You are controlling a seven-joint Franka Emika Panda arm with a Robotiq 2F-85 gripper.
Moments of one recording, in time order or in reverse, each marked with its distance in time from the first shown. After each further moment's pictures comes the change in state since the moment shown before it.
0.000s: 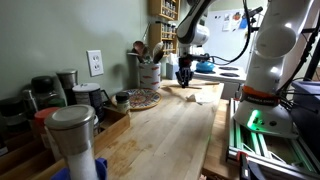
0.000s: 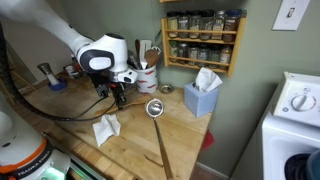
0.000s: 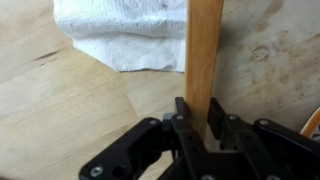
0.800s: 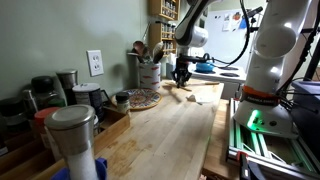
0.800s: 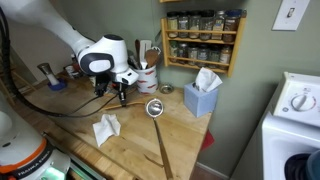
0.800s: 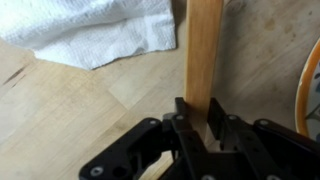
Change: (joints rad) arm 0.000 0.039 0.026 0.000 0.092 0.141 0.238
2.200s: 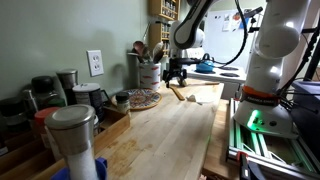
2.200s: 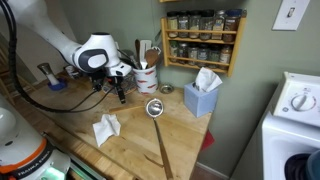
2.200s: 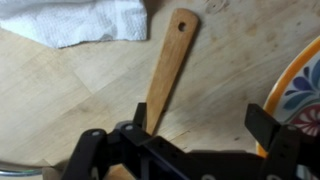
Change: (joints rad) arm 0.068 0.003 0.084 -0.007 -0.211 0.096 0.175
